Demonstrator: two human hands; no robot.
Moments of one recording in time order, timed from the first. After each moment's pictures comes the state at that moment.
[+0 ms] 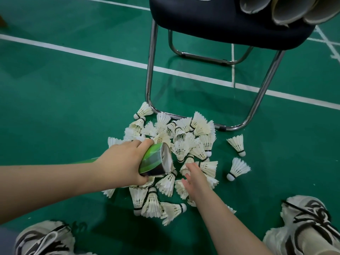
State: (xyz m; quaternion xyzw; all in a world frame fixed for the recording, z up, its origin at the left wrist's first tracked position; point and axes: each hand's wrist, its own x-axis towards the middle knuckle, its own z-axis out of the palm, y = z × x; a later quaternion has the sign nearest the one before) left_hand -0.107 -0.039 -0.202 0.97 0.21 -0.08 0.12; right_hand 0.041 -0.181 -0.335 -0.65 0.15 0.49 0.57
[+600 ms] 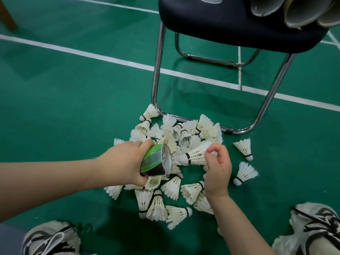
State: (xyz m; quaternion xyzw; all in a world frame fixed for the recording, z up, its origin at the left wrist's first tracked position) left_hand -0.106 -0.025 -0.199 0.97 0.20 -0.12 0.12; right_hand 0.034 -0.182 -0.247 -0.68 -0.15 0.17 0.69
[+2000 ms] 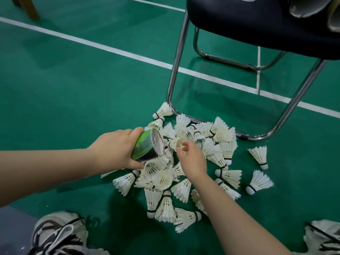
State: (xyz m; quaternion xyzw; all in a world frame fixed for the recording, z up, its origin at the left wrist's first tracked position) left_hand -0.142 0.022 -0.212 0.96 0.27 -0.09 0.07; right_hand 0.027 -0.102 -0.298 -0.87 -0.32 0.25 0.29
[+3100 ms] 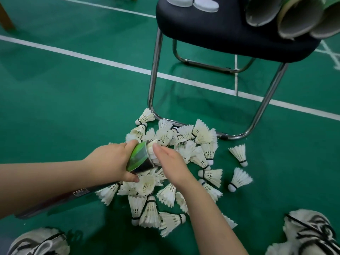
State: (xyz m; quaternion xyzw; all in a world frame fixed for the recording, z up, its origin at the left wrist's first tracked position) left_hand -0.111 -0.003 -0.212 0.95 0.25 -0.16 0.07; right_hand 0.011 -0.128 -0.216 -0.70 -0.31 0.47 0.45
